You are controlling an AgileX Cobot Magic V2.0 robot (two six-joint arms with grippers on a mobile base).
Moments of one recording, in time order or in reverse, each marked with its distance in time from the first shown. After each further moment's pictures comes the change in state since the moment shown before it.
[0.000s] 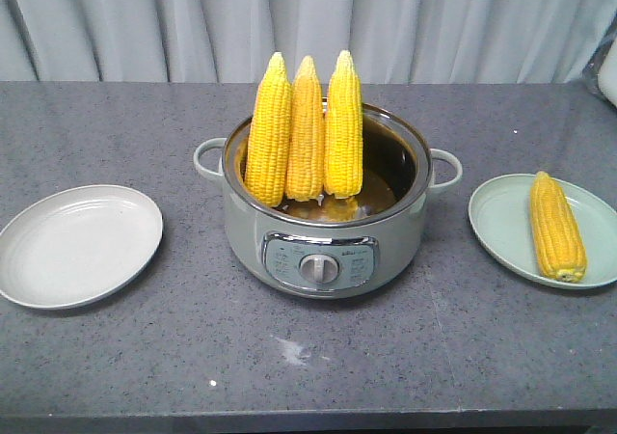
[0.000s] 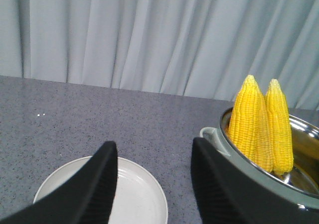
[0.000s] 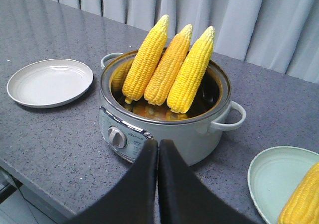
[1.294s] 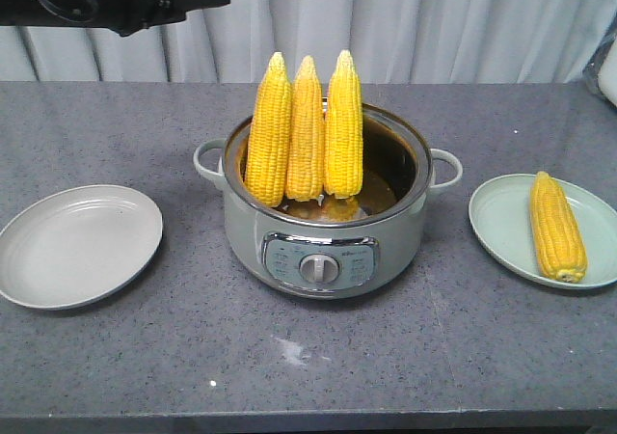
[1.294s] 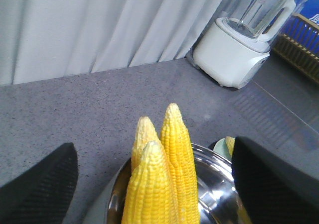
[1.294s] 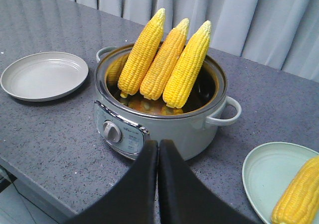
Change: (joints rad) left arm -0.035 1.330 -1.207 -0.888 0.529 0.730; right arm 0.000 0.000 0.000 -0.022 0.004 -0.004
